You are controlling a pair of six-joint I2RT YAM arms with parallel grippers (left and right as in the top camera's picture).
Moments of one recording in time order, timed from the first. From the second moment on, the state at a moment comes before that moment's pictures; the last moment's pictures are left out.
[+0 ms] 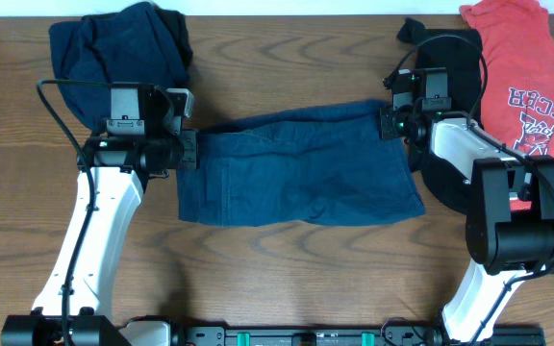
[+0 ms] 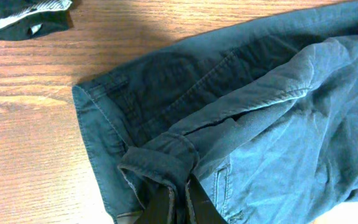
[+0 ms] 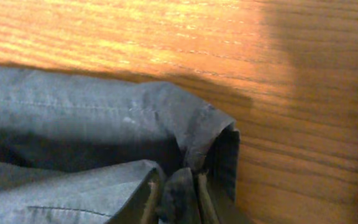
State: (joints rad) left arm -0.02 1.43 1.12 -0.75 0.28 0.01; right arm 0.07 2.01 1.20 -0.16 -0.24 -0.04
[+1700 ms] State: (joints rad) left arm -0.03 1.68 1.12 -0.49 -0.01 -0.12; right arm 0.13 2.13 1.21 0.31 -0.20 0.00
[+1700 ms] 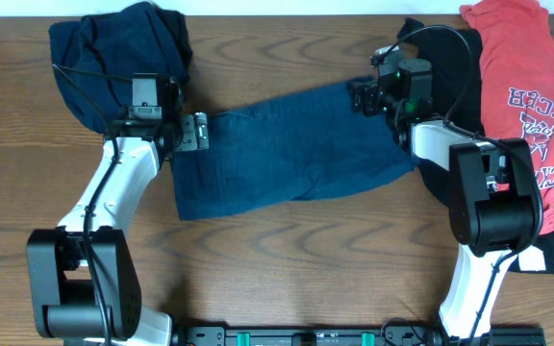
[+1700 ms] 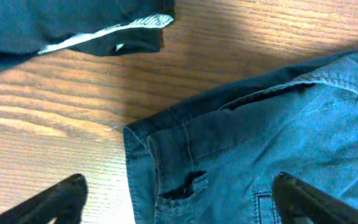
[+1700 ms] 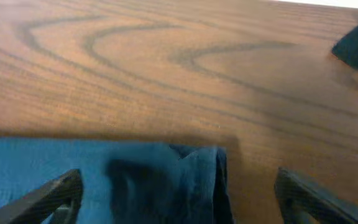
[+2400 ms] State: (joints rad) left arm -0.02 1.53 1.12 -0.93 0.12 -0.15; right arm 0.13 1.73 1.22 -0.39 -0.20 -0.05
